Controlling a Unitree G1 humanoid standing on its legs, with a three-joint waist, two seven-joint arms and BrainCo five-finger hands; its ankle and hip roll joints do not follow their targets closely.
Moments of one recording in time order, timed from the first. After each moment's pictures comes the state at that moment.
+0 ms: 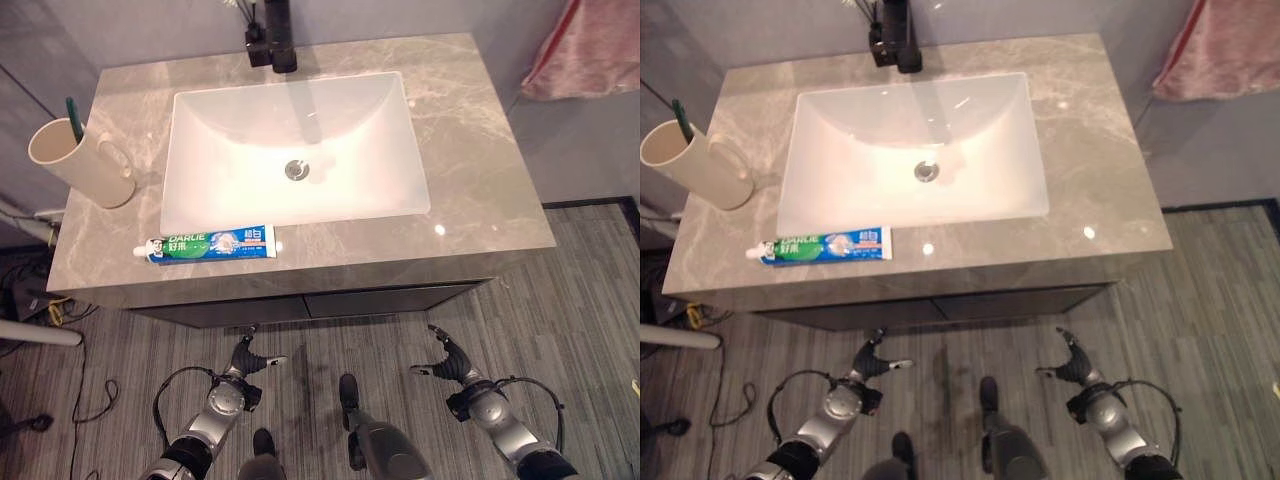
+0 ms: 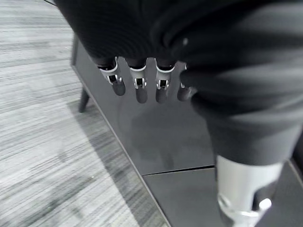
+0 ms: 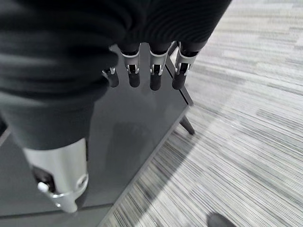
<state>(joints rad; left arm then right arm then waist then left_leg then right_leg) -0.16 0.30 -0.41 0.77 -0.06 -0.13 0.26 -0.04 -0.51 0.37 0.60 -0.09 -0.13 -0.19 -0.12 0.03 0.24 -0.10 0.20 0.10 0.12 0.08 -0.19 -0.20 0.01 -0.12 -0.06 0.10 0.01</state>
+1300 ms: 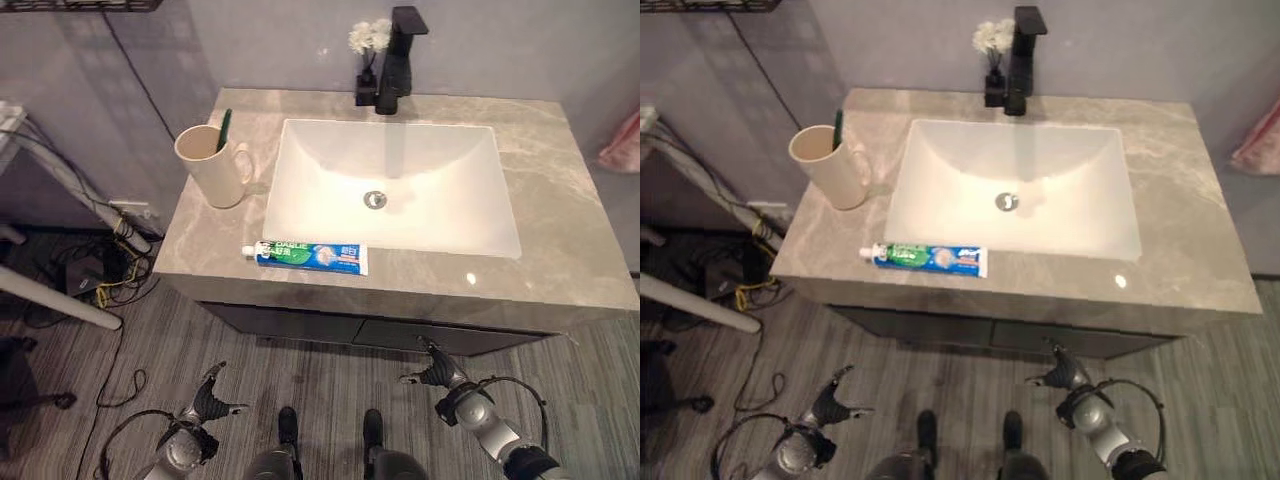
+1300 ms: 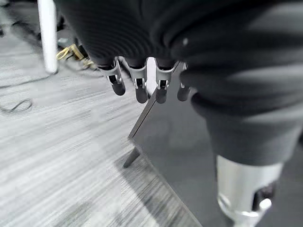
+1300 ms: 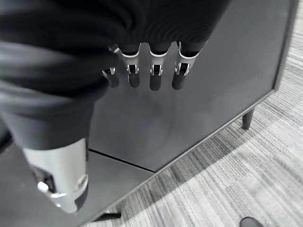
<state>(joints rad) 0.13 0.52 -0.37 0.58 0.17 -0.19 0.28 -0.10 -0.49 0.44 0.69 -0.19 -0.13 -0.19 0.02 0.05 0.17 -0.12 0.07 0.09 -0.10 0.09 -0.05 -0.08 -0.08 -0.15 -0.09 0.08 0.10</state>
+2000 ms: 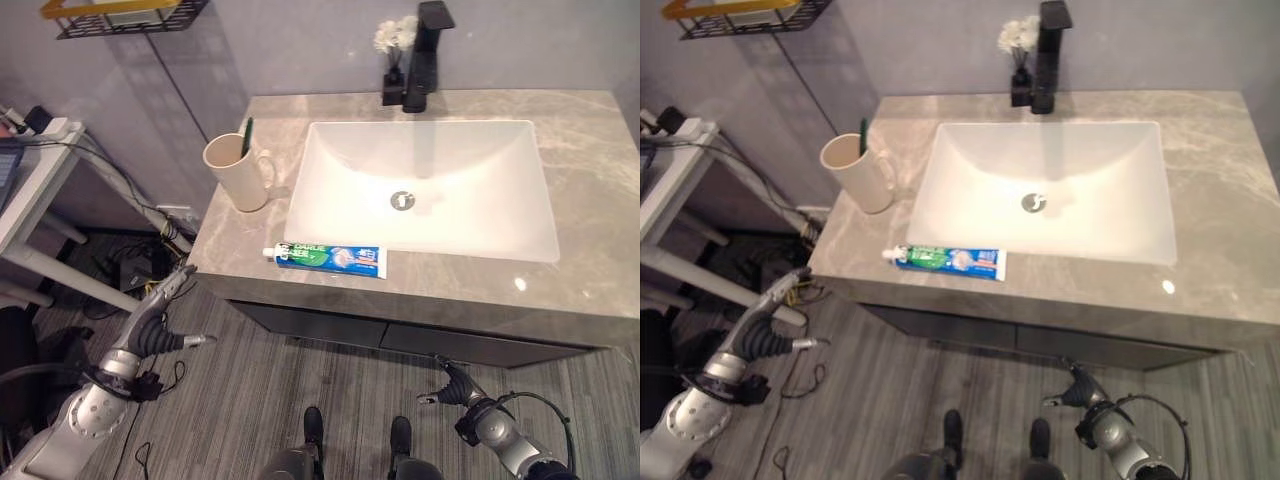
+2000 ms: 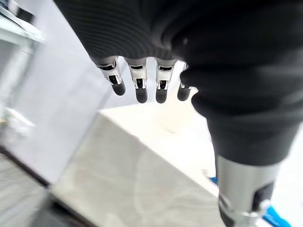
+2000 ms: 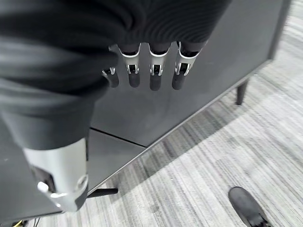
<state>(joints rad) 0.20 0.92 -0.10 -0.06 -0.09 -0.33 0.18 -0.06 -0.52 0.44 0.75 -0.19 -0.15 -0.15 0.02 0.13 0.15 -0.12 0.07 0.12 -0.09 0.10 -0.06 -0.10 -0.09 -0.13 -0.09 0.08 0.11</state>
